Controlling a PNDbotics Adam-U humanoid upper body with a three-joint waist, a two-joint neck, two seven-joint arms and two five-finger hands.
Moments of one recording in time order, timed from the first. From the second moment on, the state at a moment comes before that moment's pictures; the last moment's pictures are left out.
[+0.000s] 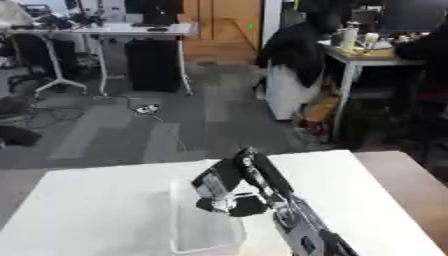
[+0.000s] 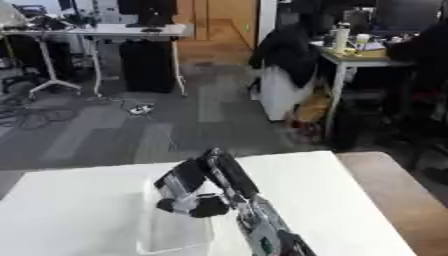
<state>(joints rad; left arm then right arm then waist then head) -0.36 0.48 -0.04 -1.89 -0.07 -0.19 0.21 -0.72 -0.08 0.13 -1.15 0.78 -0.35 -0.07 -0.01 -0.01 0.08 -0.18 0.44</state>
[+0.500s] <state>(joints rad) -0.36 0.48 -0.04 -1.89 -0.07 -0.19 0.21 -0.72 -0.05 0.12 -1.13 0.84 -0.36 -0.10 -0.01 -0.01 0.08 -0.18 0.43</state>
